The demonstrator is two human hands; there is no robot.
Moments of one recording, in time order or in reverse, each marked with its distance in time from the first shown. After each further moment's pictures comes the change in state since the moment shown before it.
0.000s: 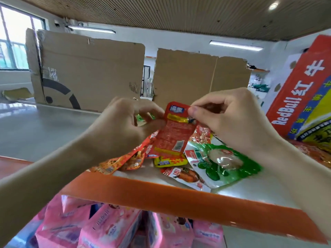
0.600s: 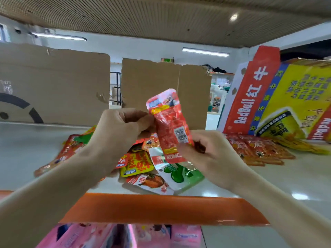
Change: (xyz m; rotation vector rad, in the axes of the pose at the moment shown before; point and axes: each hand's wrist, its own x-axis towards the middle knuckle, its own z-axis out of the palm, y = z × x) left_hand 0.027 0.043 0.053 -0.724 0.105 -0.450; right_hand -0.057 0.026 -0.021 0.114 -0.151 0.117
